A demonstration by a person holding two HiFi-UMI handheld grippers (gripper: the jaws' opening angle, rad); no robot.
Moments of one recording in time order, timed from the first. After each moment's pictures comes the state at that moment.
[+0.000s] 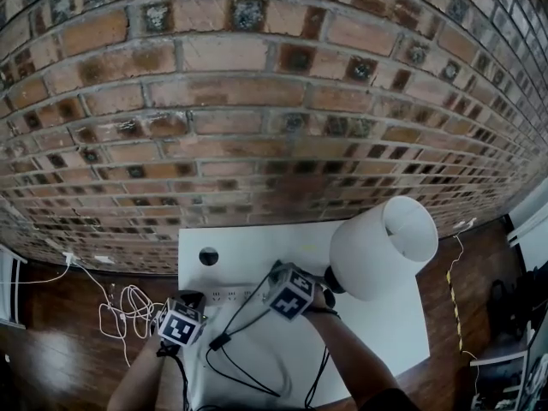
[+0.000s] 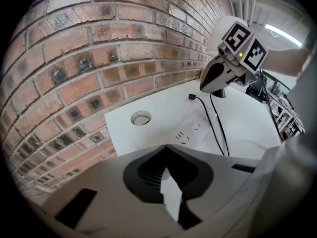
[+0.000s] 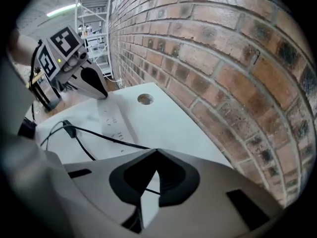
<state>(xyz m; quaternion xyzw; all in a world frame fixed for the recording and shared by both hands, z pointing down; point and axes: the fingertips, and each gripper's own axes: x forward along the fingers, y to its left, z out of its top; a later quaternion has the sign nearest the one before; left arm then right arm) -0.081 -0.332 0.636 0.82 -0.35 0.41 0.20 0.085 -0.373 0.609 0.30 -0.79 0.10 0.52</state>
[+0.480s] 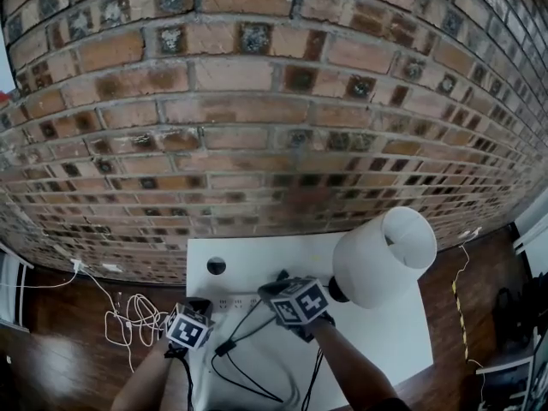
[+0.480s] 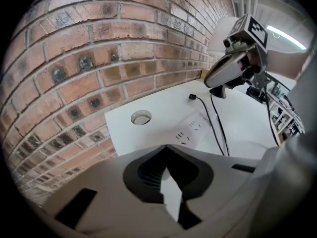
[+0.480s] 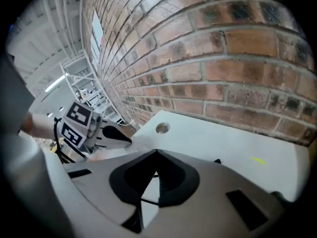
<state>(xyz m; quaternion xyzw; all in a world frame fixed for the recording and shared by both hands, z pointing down) -0.081 -0.334 0.638 0.82 -0.36 0.41 0.20 0.040 -0.356 0.571 0.30 -0.85 0.29 0.31</state>
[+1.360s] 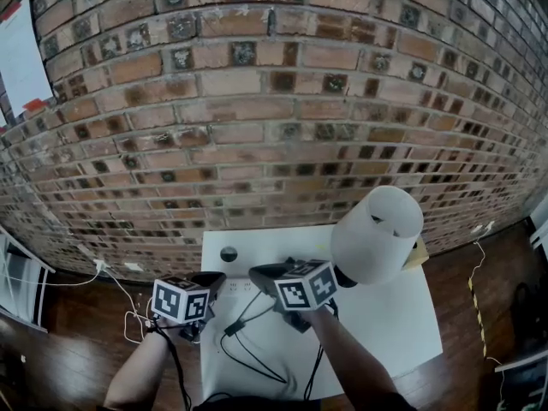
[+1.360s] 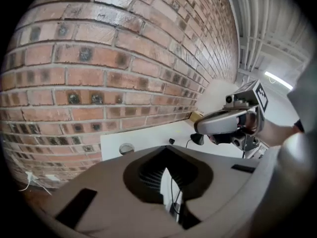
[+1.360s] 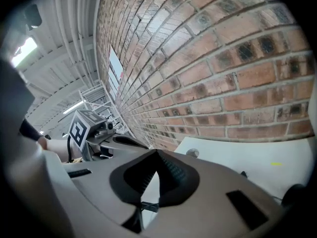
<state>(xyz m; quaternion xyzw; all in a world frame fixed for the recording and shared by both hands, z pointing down) -0.060 -0.324 0.499 0.86 -0.38 0.23 0.27 0.001 -0.322 0.460 0.27 -0.91 0.29 0.15</state>
